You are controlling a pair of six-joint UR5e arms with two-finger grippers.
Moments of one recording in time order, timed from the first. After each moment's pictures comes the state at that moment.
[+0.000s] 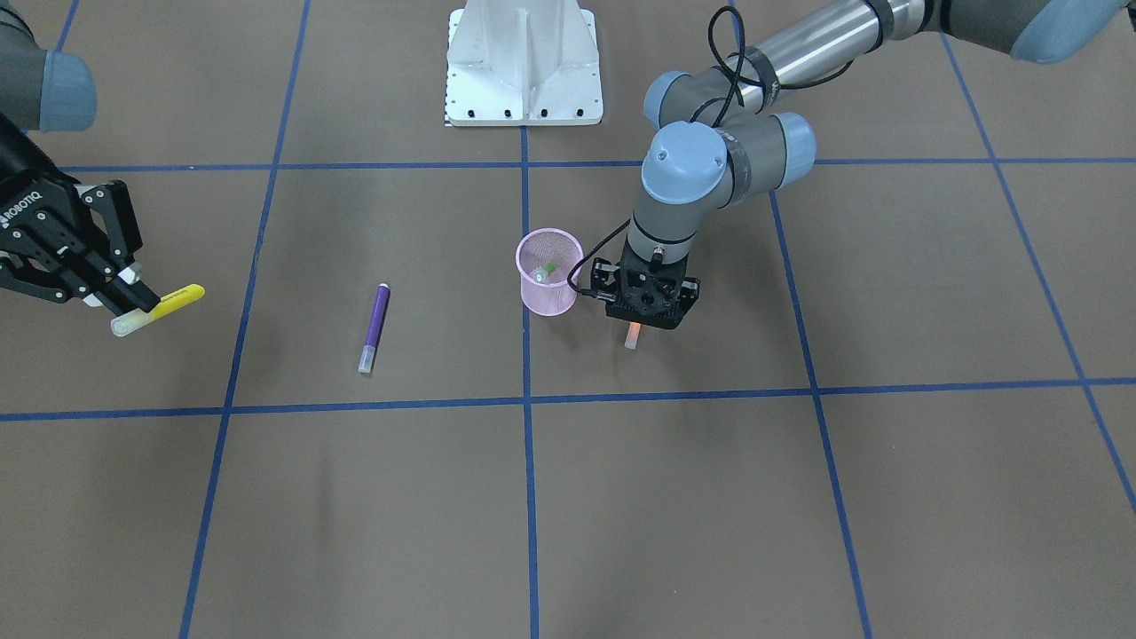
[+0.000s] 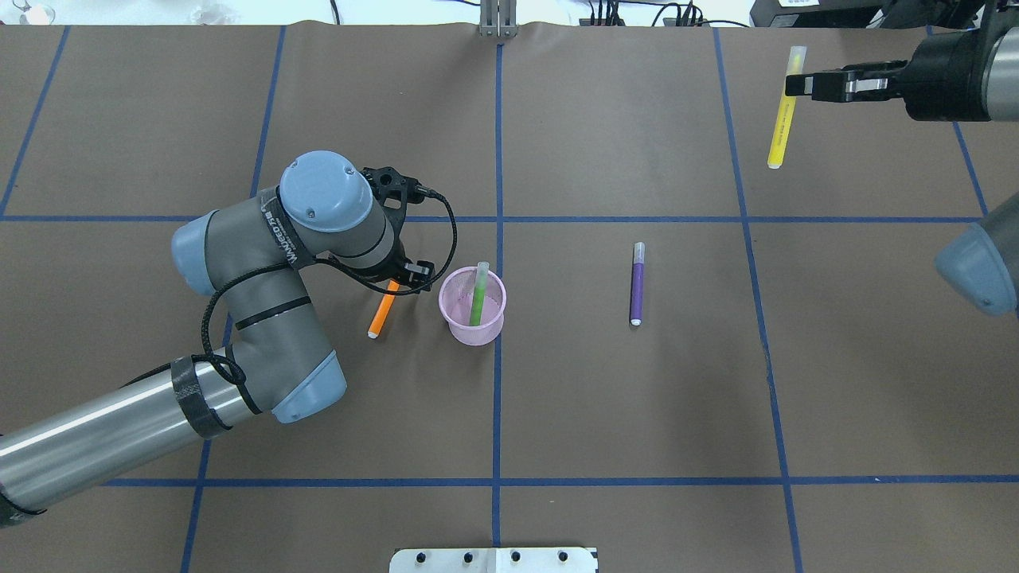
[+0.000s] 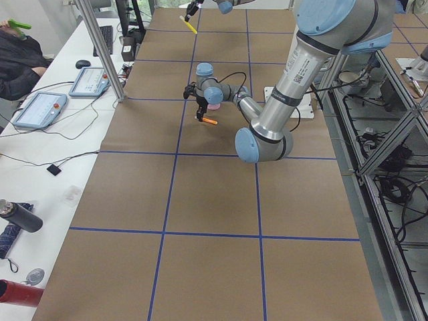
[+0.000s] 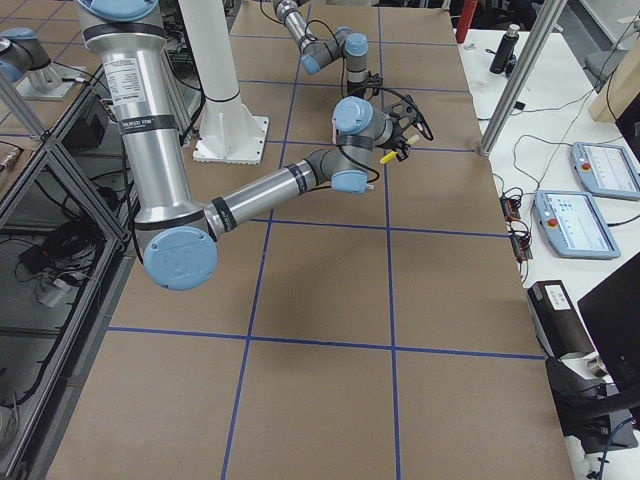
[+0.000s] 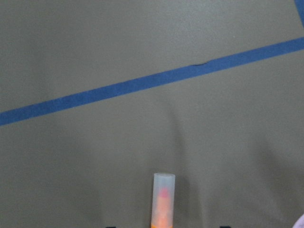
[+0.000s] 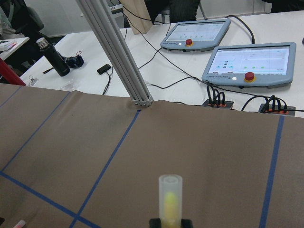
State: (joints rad) left arm -0.59 -2.22 -1.49 -1.80 -1.91 -0.90; right arm 1.08 -1.38 1.82 -0.57 2.09 0.93
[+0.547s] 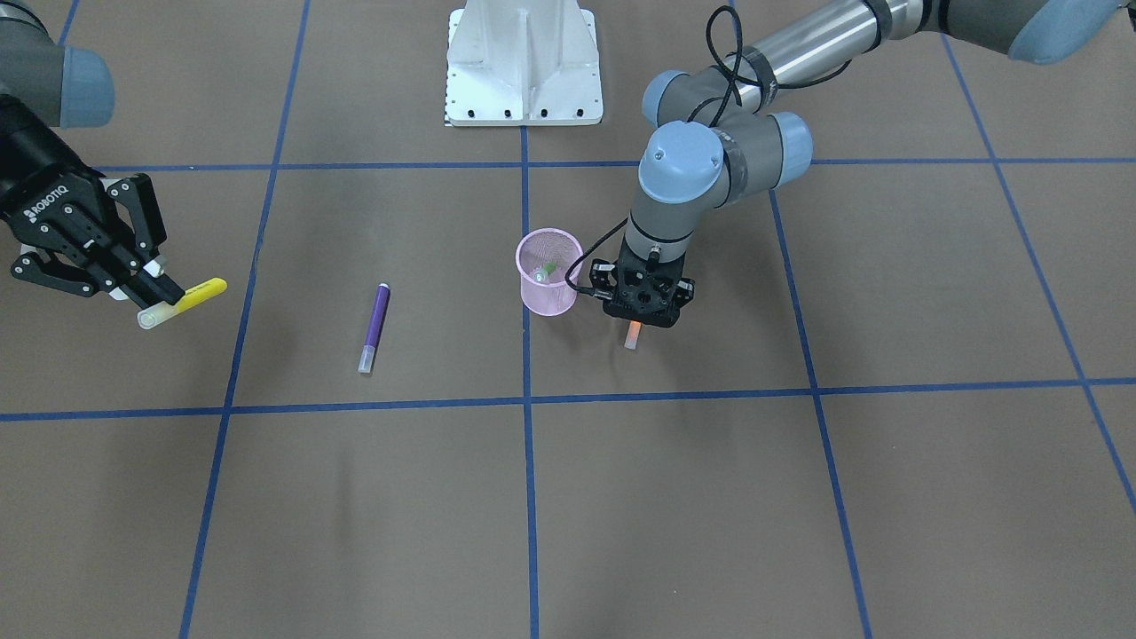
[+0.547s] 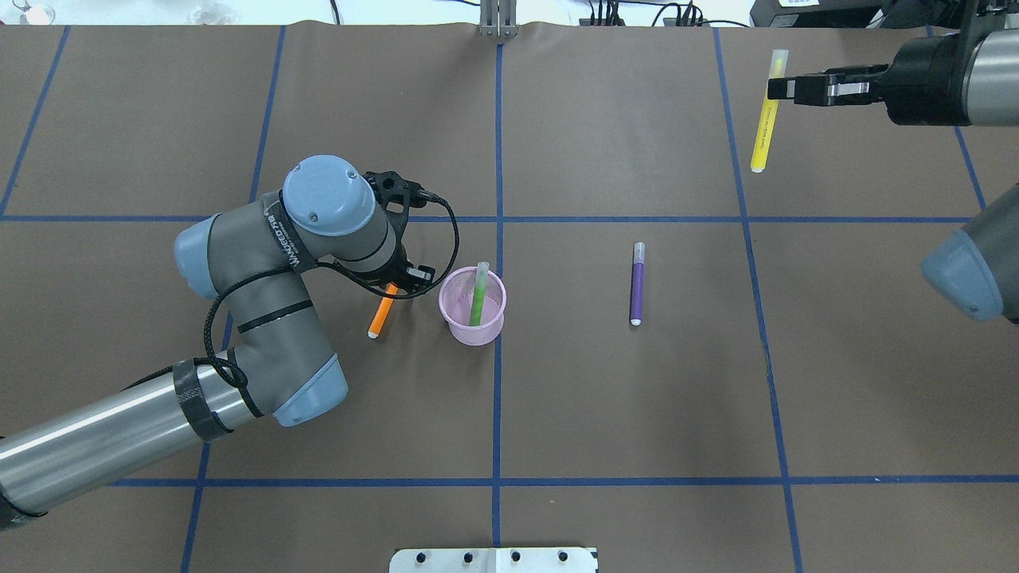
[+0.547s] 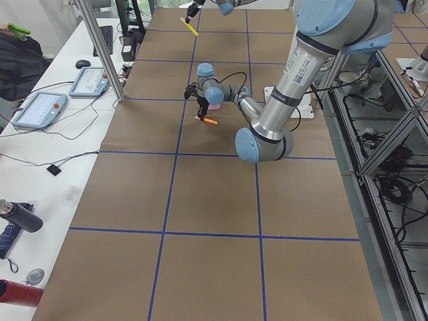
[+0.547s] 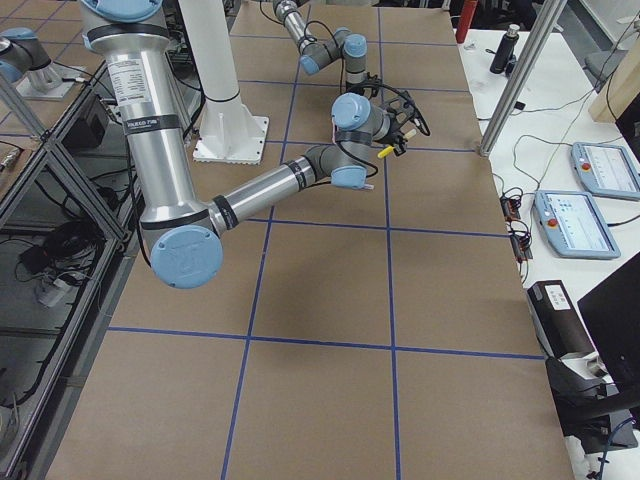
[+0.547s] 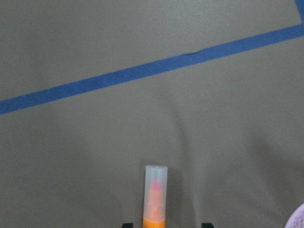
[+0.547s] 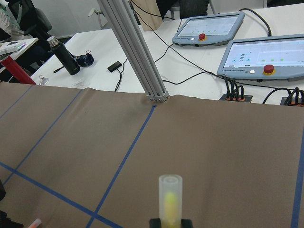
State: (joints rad) left arm -0.58 -2.22 -1.49 -1.80 -1.91 -0.90; right arm 1.06 -1.36 1.83 -0.57 2.08 0.94
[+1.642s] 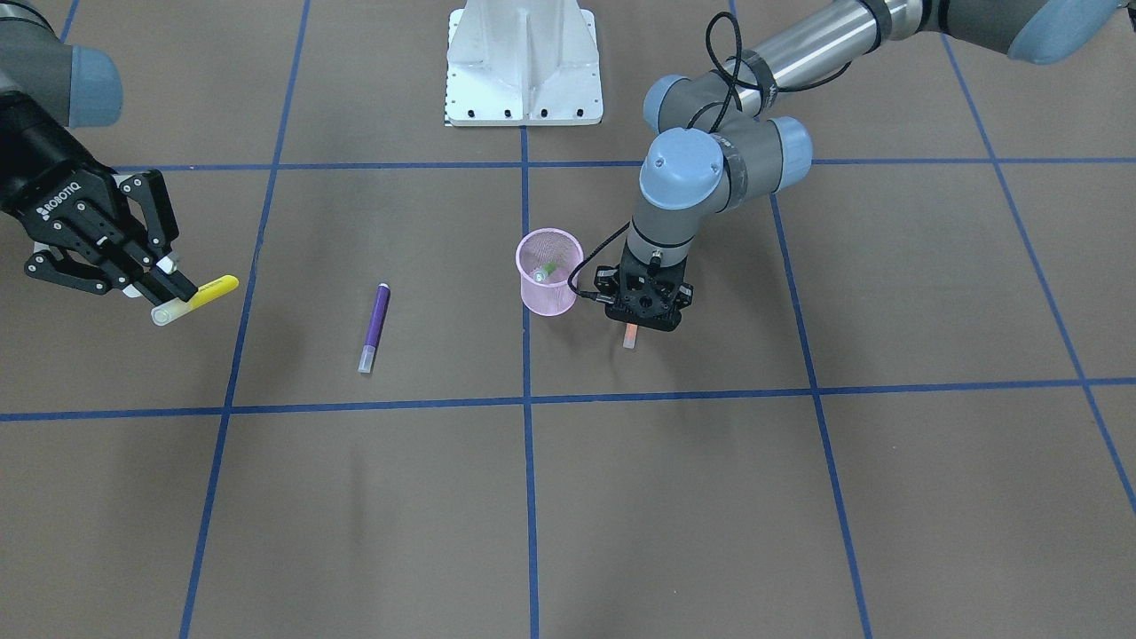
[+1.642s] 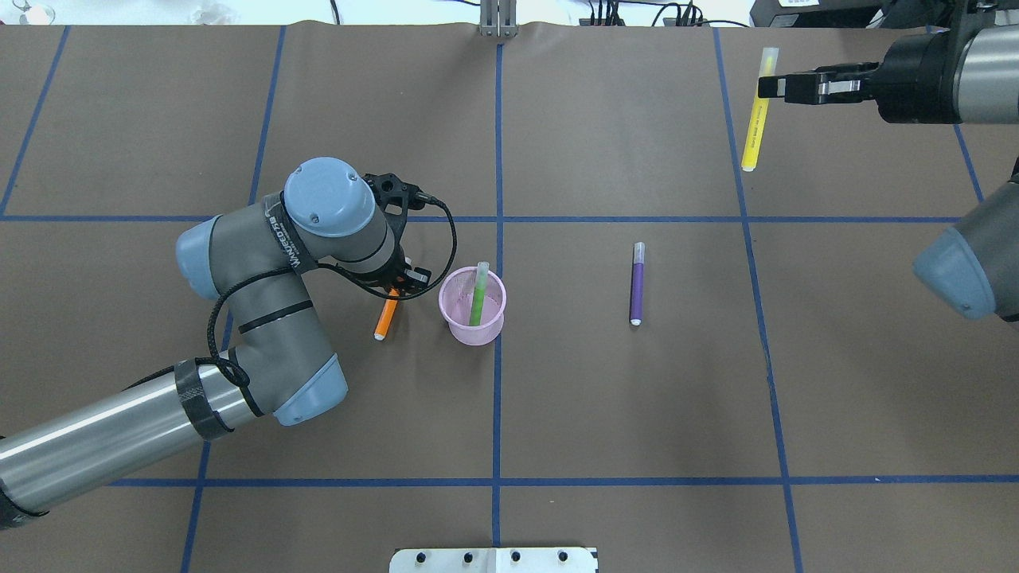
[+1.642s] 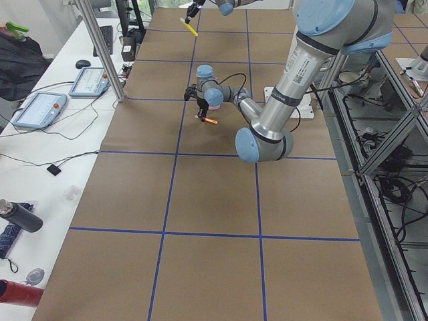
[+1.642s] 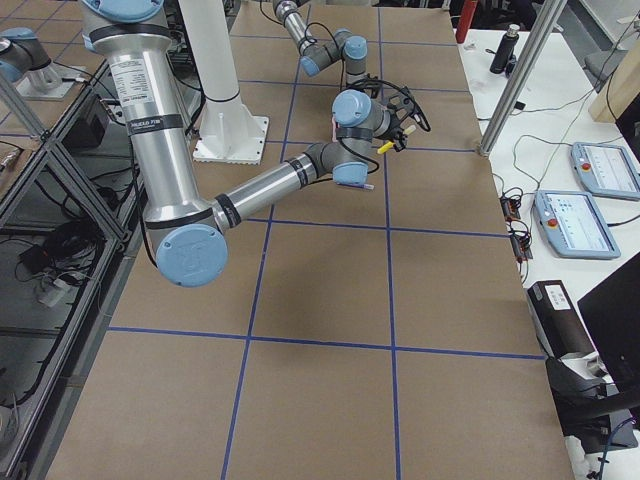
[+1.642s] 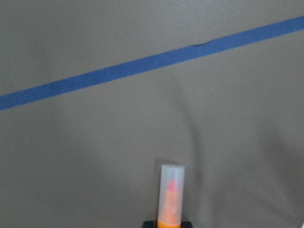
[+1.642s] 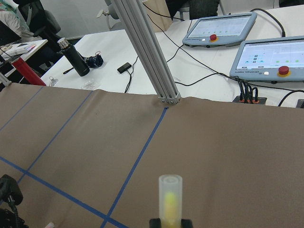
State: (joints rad) left arm -0.58 -2.22 -1.48 -1.80 -1.91 -0.89; right arm 1.05 -1.35 1.83 -0.58 2.08 0.94
